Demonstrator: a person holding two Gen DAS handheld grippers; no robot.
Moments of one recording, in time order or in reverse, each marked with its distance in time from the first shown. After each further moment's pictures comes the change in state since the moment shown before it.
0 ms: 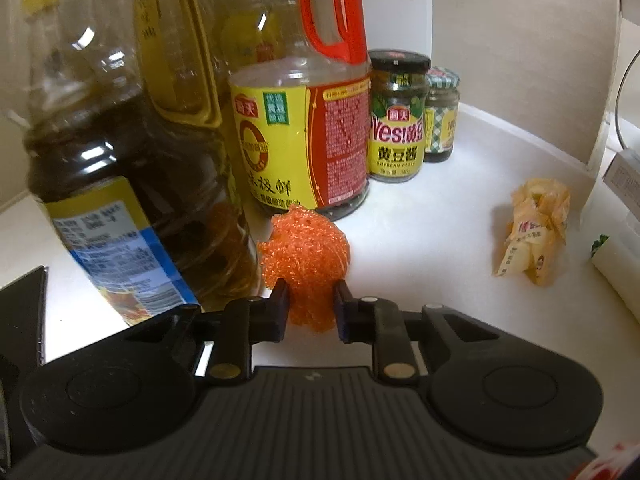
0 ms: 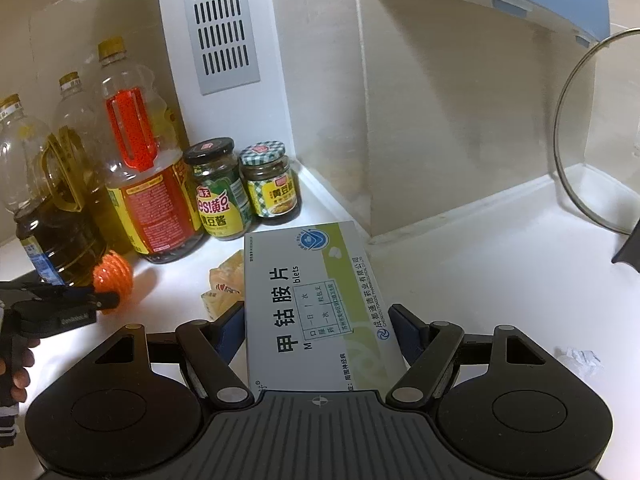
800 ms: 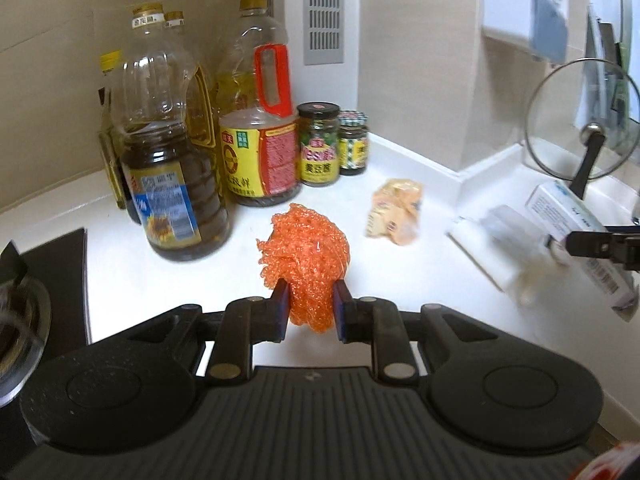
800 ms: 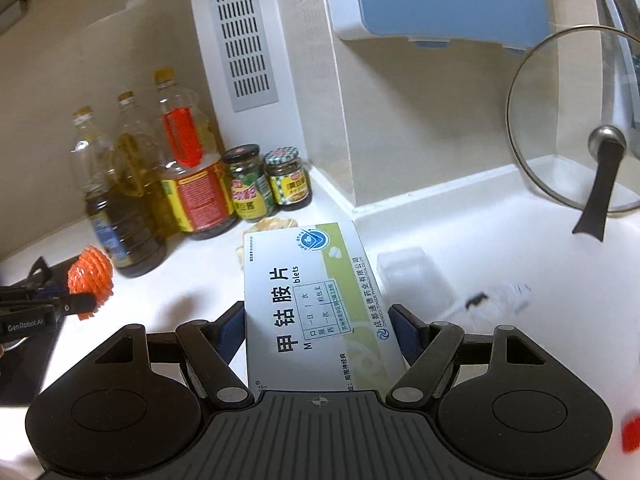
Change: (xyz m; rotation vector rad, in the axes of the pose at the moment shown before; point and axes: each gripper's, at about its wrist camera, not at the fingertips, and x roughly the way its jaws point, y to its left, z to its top) left arm -0.179 -0.052 -0.060 -0.038 -0.081 -0.065; right arm -0.125 -0.017 -0.048 0.007 -0.044 0.086
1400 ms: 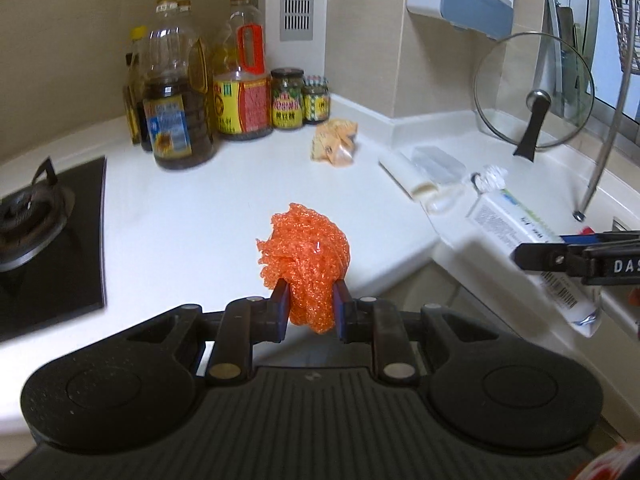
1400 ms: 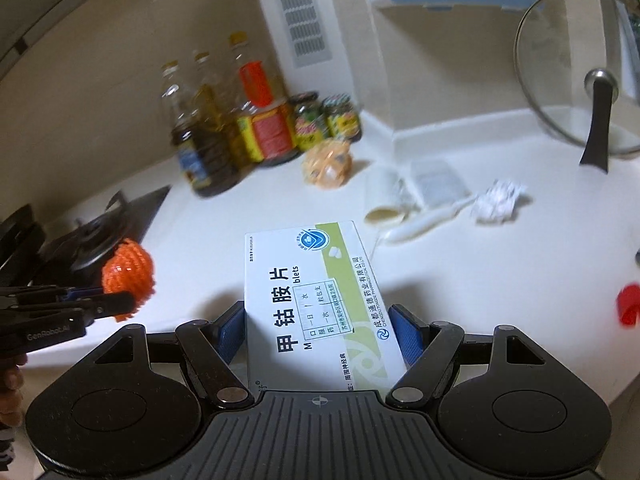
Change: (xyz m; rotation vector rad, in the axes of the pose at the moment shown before) left arm -0.126 -0.074 -0.101 -0.053 0.054 0.015; right arm -0.105 0.007 -0.091 -0.019 0.112 0.176
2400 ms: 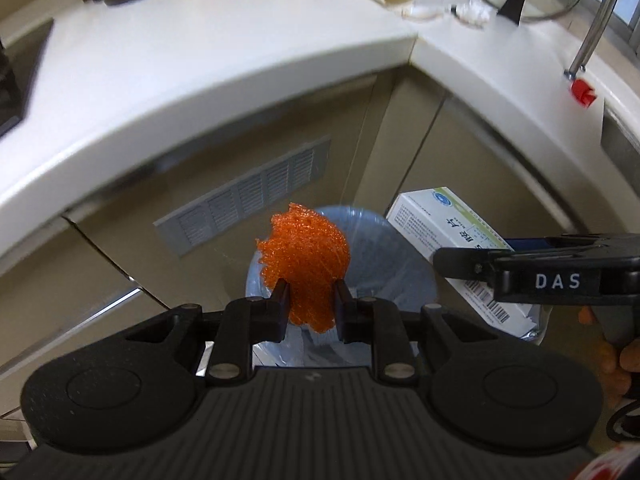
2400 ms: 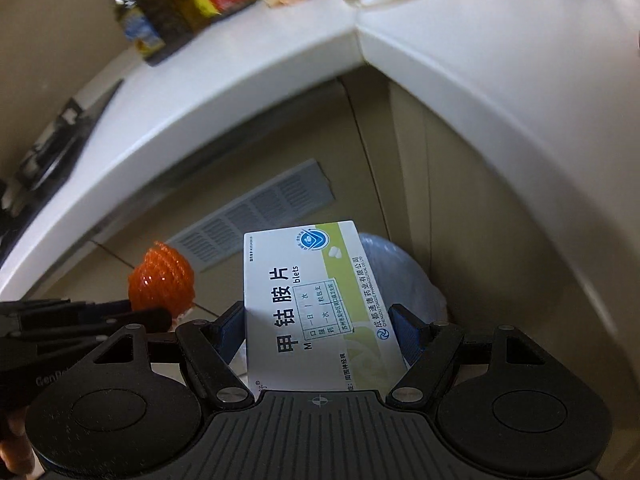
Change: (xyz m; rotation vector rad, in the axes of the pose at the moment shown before) left arm 0.054 -0.011 -0.114 0.026 0.364 -0.103; right arm 0.071 0.008 -0.129 0.217 0.303 -0.090
